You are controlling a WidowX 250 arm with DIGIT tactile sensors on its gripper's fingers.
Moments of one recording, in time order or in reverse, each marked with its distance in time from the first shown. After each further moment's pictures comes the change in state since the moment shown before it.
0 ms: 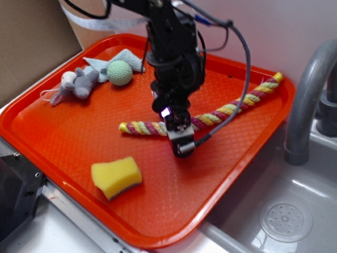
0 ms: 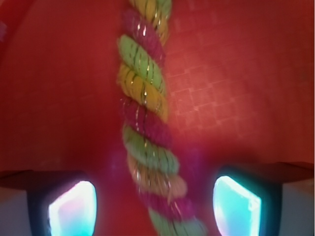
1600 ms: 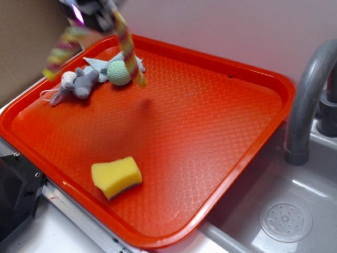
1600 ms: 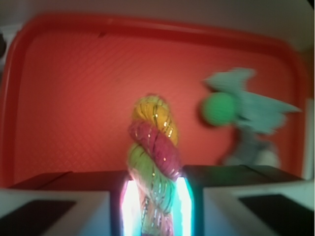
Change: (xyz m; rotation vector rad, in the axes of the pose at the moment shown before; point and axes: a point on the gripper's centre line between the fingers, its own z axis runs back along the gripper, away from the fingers) arm -0.074 0.071 0.164 0.072 -0.163 0.543
